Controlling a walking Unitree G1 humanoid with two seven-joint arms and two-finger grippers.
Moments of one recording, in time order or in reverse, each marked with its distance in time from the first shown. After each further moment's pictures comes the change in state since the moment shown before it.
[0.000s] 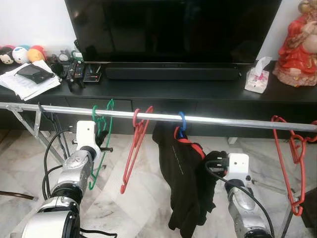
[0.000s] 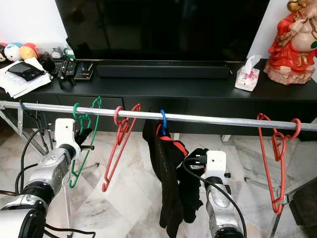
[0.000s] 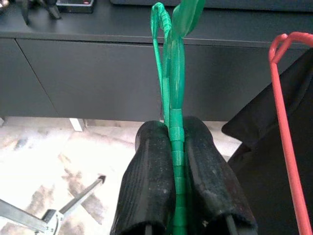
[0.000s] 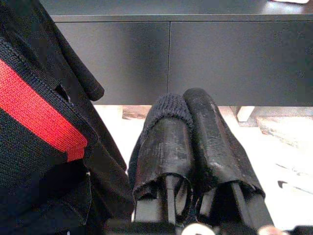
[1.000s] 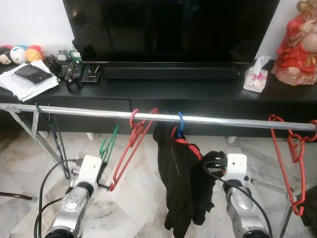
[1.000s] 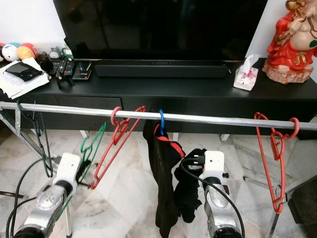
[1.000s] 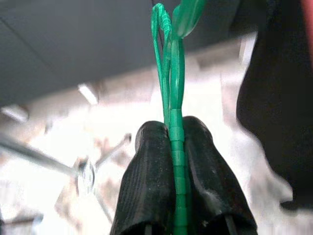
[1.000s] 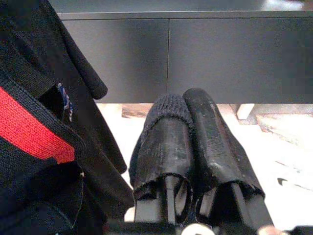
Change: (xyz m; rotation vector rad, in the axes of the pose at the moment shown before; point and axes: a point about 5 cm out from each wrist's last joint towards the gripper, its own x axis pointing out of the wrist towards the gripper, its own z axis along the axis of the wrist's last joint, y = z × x) left arm -0.060 -0.001 -0.089 0.302 0.166 -0.069; right arm 0.000 0.004 -0.001 0.001 0.004 0.005
